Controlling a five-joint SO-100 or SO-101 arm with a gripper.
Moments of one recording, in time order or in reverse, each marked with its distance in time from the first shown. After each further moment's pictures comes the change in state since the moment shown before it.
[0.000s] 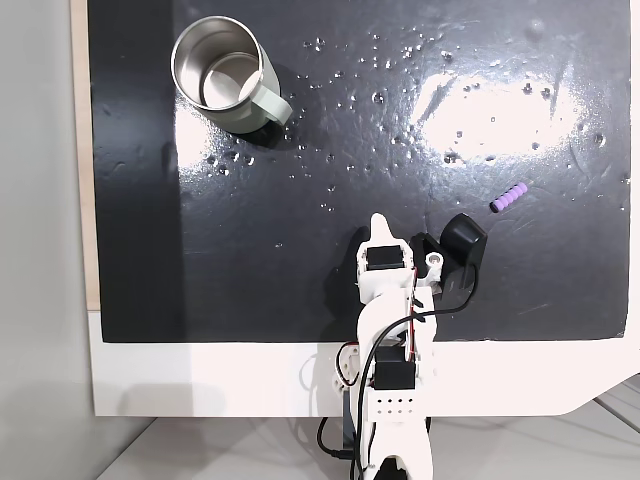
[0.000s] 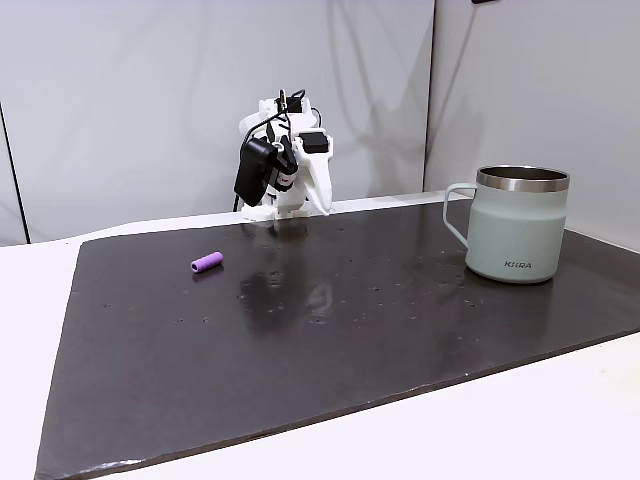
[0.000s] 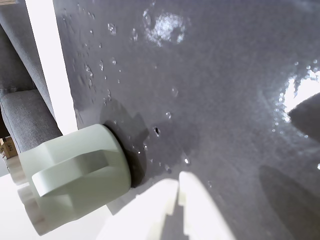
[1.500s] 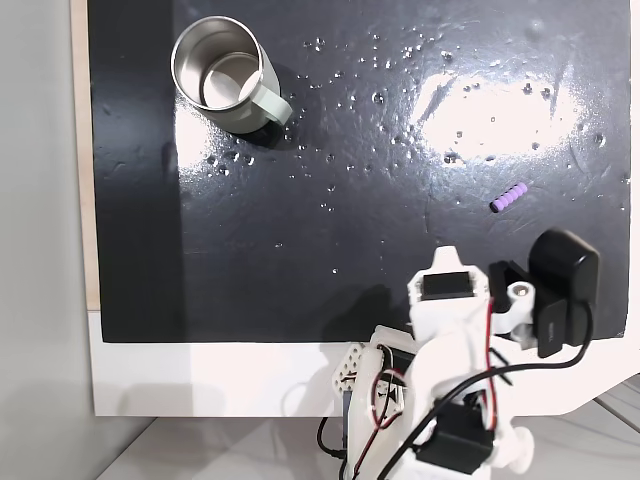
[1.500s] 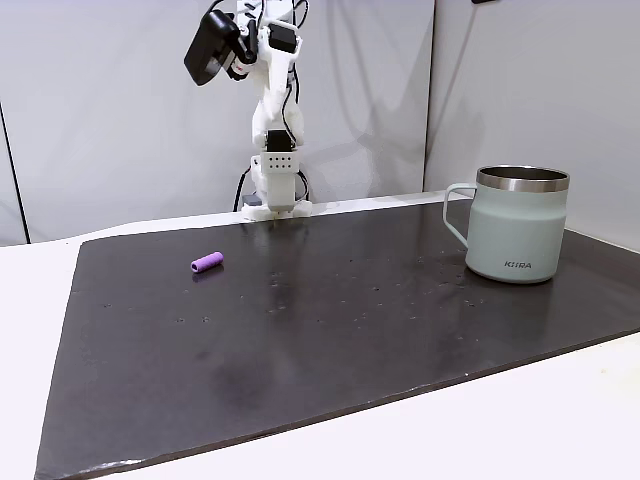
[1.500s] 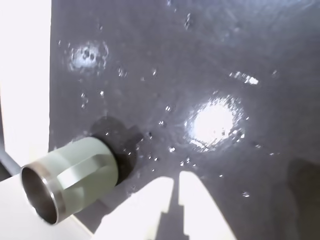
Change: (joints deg) arm 18.6 -45.1 -71.7 41.9 -25.4
